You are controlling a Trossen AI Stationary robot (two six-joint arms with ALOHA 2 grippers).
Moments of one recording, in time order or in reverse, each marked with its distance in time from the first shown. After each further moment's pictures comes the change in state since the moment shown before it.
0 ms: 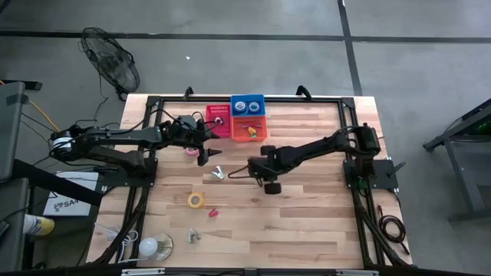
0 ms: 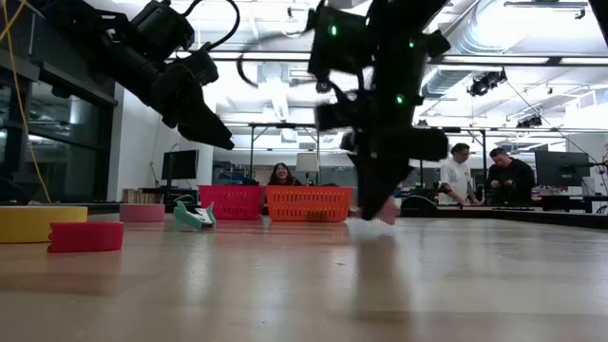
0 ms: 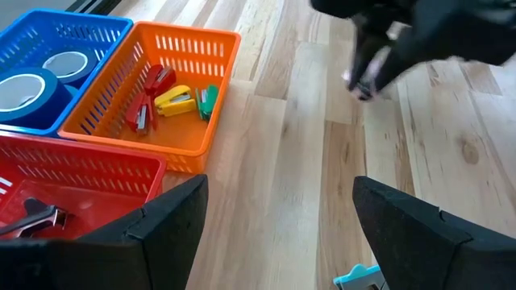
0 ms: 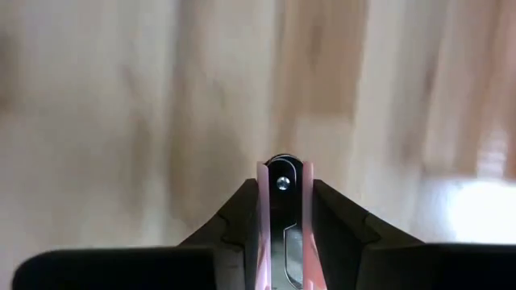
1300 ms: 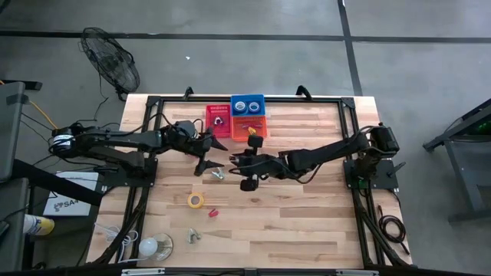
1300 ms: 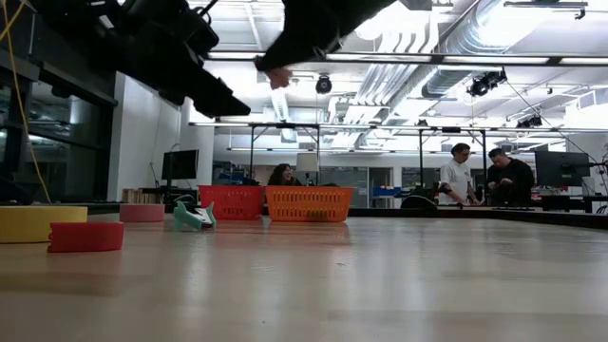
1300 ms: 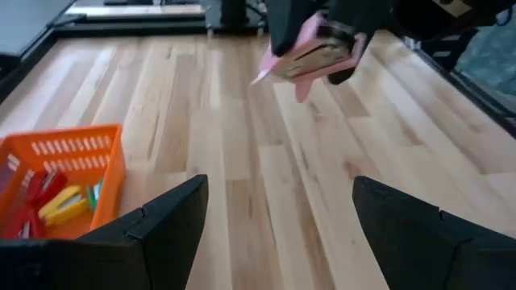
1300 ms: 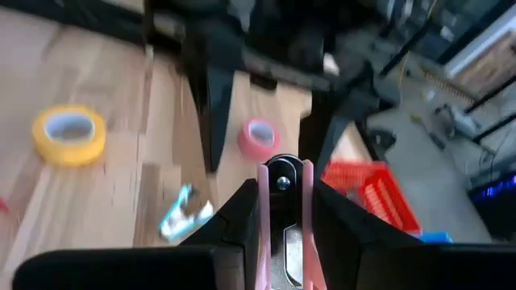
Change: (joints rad) left arm -0.115 0.000 0.000 0.156 0.187 0.087; right arm 0.107 -0.165 0.003 0.661 0.347 -0.144
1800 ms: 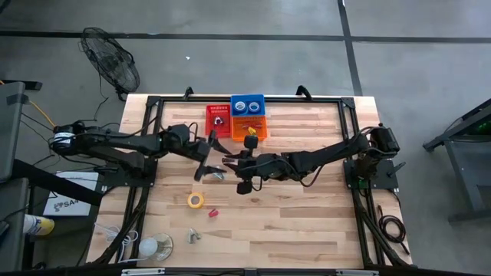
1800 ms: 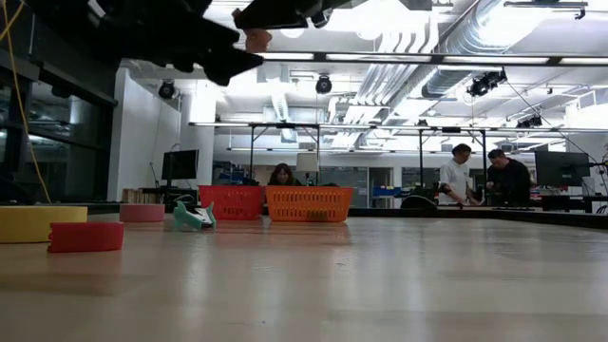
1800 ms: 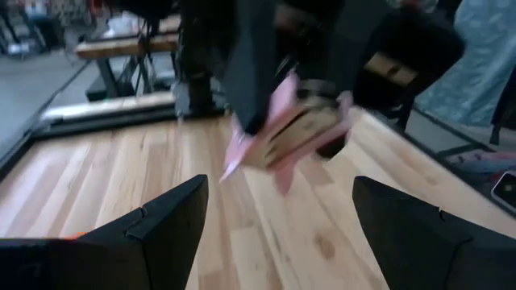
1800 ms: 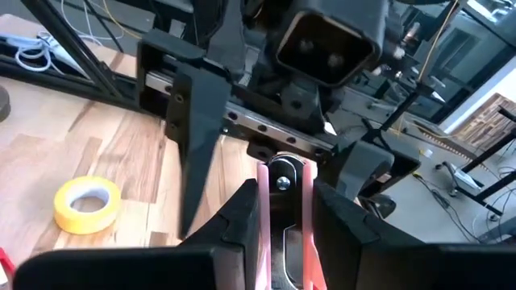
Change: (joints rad) left arm -0.102 0.000 0.000 0.233 0.023 0.000; right arm 0.016 0.000 0.000 0.214 -0.044 -0.116
